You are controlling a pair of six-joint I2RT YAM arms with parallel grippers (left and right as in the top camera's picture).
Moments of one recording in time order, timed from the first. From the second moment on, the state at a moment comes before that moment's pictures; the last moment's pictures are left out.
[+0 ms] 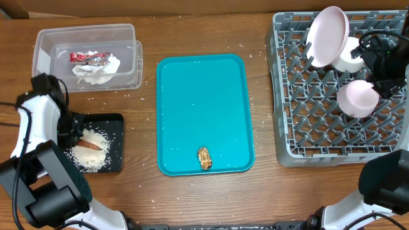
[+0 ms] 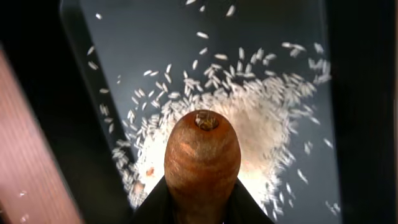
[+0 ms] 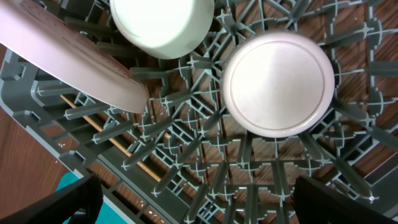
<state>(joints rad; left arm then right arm) 0.46 1.81 1.28 -1.03 -0.22 -0.90 -0.34 1.83 1.89 -1.28 -0.09 0.65</state>
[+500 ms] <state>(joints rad) 0.47 1.81 1.23 -1.02 -0.14 -0.80 -0.34 1.83 1.89 -1.28 -0.09 0.65</state>
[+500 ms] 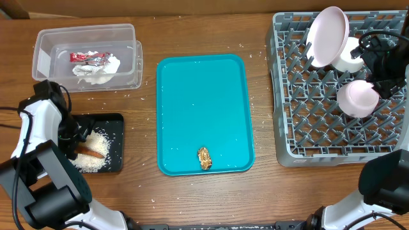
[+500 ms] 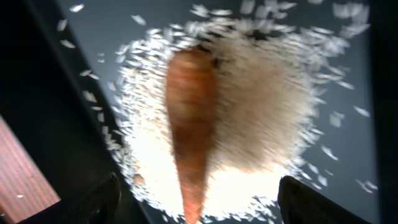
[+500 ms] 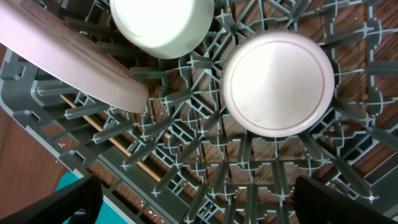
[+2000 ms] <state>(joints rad) -0.66 1.95 1.22 -0.98 0.20 -0.78 -0.34 1.83 1.89 -1.28 -0.09 0.65</state>
